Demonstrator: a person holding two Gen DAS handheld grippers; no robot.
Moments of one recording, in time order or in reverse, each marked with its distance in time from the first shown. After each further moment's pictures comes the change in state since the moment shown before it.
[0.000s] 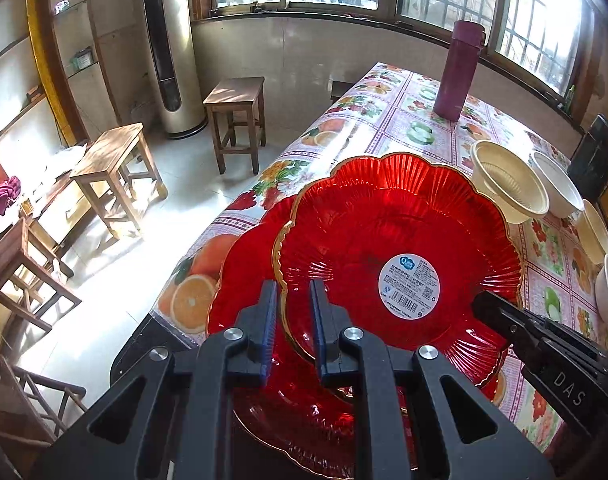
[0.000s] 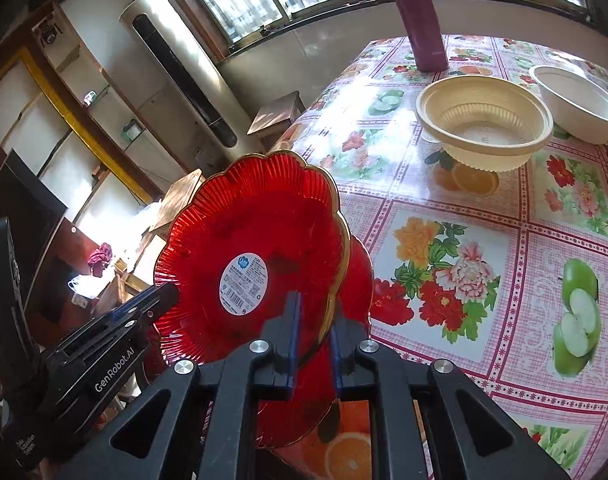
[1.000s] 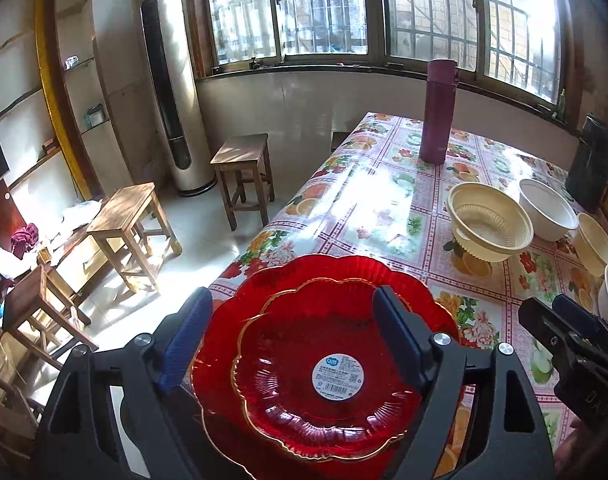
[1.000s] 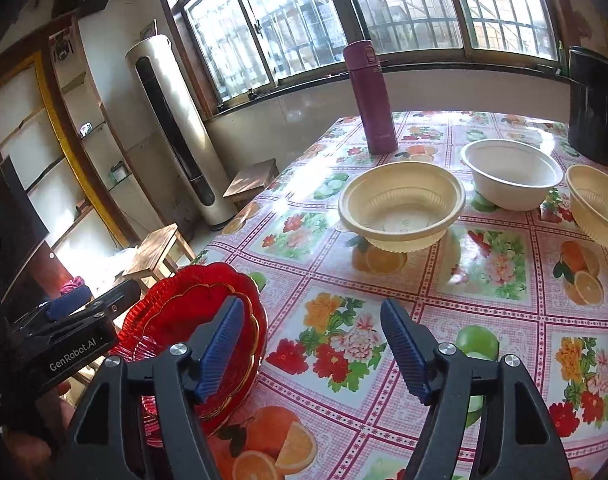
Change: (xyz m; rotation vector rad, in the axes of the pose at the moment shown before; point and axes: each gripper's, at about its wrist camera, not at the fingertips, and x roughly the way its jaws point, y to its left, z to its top) left arm -0.043 -0.044 0.015 0.067 -0.198 0.059; right arm -0.071 -0.055 0.001 -0.044 -0.267 -0.092
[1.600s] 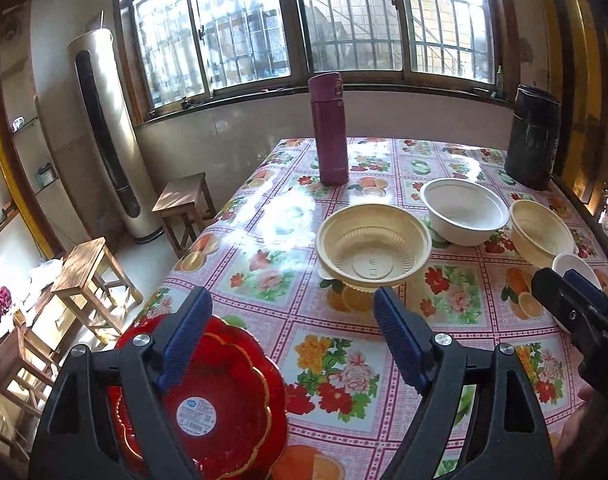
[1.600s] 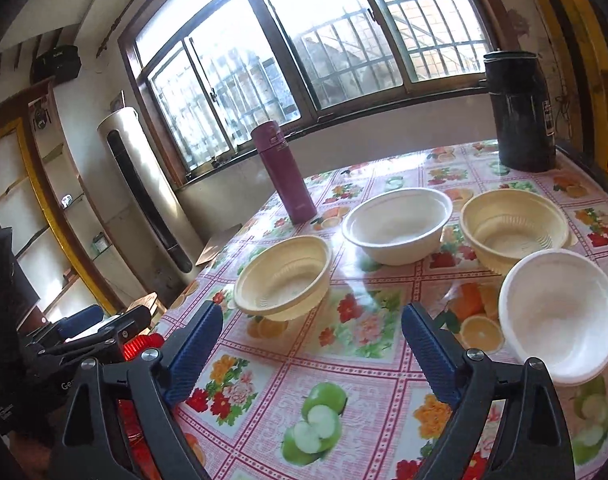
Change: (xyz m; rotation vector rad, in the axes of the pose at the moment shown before) left arm -0.022 -0.130 0.027 0.173 -0.093 -0.121; right arm -0.069 -0.128 0.021 0.120 -0.219 -0.065
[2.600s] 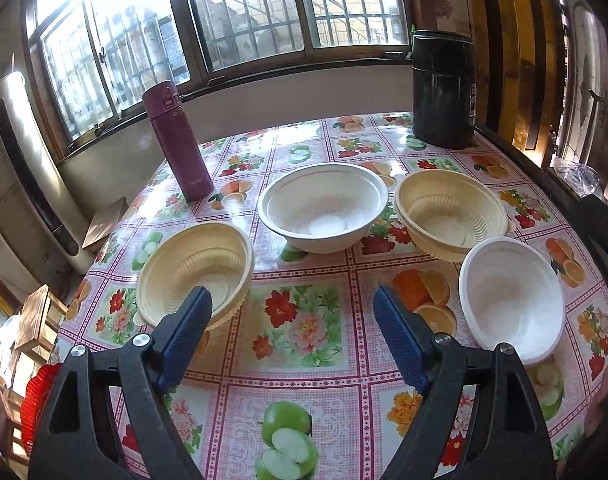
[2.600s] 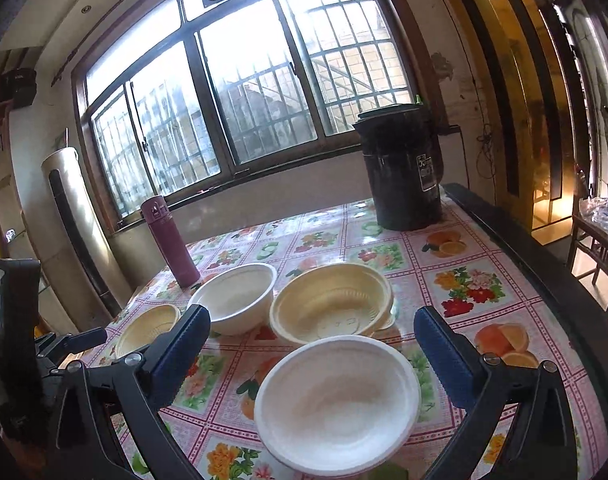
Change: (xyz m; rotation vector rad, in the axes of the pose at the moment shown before) left arm 0.029 -0.156 0.021 0.199 0.044 -0.184; right arm -0.069 -0.140 0.039 0.020 -0.170 -0.248
